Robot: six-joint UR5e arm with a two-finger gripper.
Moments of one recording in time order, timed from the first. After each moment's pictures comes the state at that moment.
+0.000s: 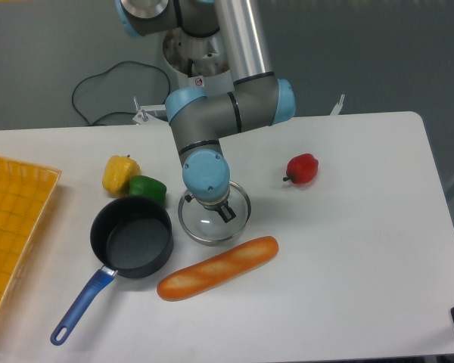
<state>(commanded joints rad) 2.34 -1.98 -1.78 -1.25 1.67 1.26</state>
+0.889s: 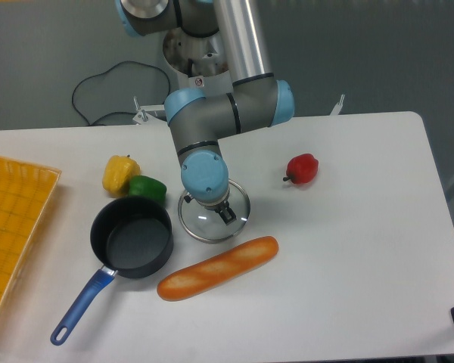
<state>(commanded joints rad) 2.34 -1.97 -1.72 -1.26 1.68 1.27</state>
